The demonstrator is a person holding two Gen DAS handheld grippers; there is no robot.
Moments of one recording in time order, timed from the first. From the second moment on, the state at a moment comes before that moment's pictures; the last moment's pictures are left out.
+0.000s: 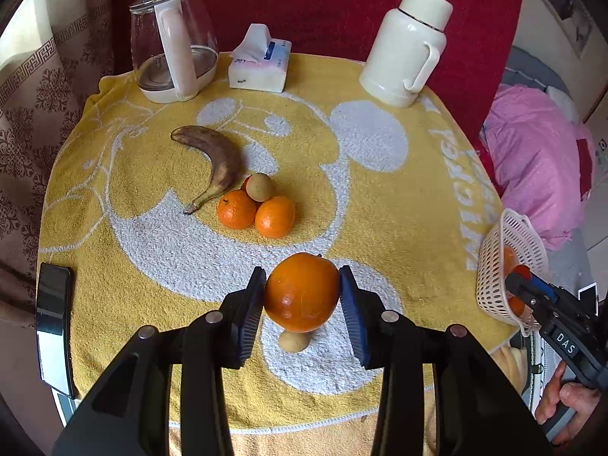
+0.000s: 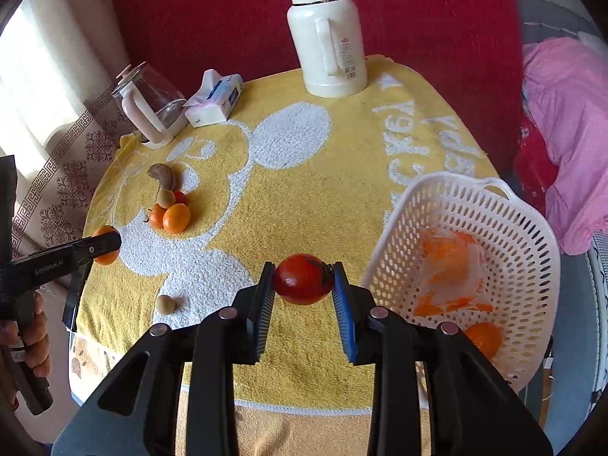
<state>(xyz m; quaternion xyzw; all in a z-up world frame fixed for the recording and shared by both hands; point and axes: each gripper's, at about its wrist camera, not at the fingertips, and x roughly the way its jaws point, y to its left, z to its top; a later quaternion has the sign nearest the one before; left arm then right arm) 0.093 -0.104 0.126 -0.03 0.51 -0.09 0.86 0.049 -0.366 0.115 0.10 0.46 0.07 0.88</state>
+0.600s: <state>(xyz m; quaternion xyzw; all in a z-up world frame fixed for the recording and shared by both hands) 0.071 -0.190 0.135 -0.01 0.50 -0.12 0.86 0.021 -0.451 0.087 0.13 0.48 0.02 0.87</state>
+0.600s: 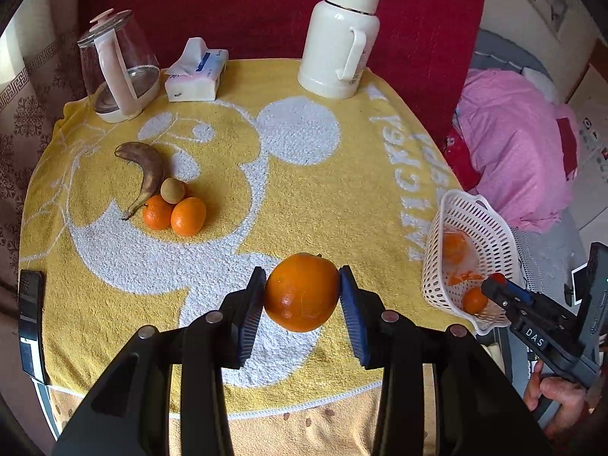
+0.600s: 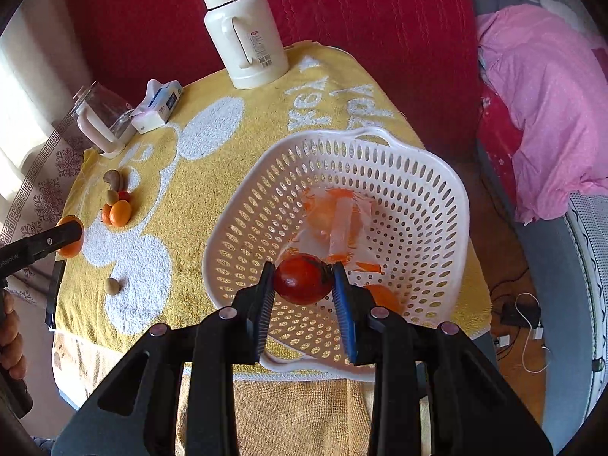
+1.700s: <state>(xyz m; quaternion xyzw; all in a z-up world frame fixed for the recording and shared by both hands) 0.067 -0.361 0.135 0.05 0.48 -0.26 0.84 -0.037 -0.542 0.100 0.18 0.43 -0.06 0.88</state>
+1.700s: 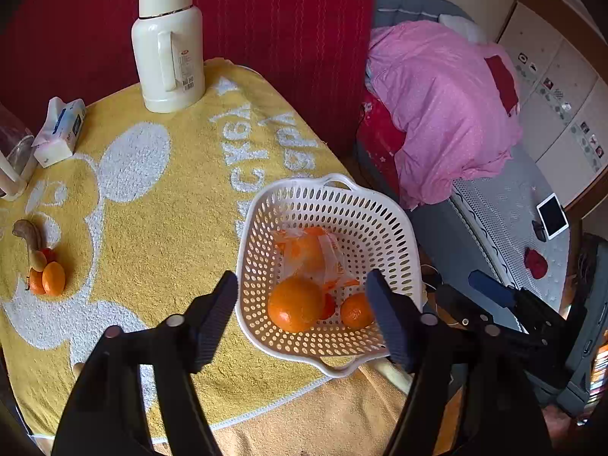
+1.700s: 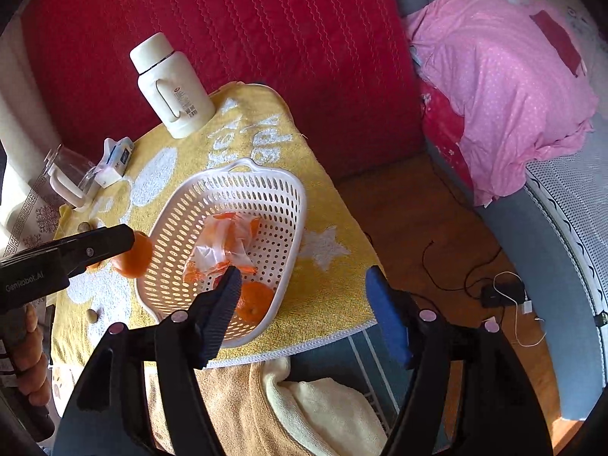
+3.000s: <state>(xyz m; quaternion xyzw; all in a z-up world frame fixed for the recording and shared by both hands) 0.041 -0.089 0.140 -0.08 0.51 0.02 0.86 0.026 -0.395 0.125 0.11 0.42 0.09 0.89</state>
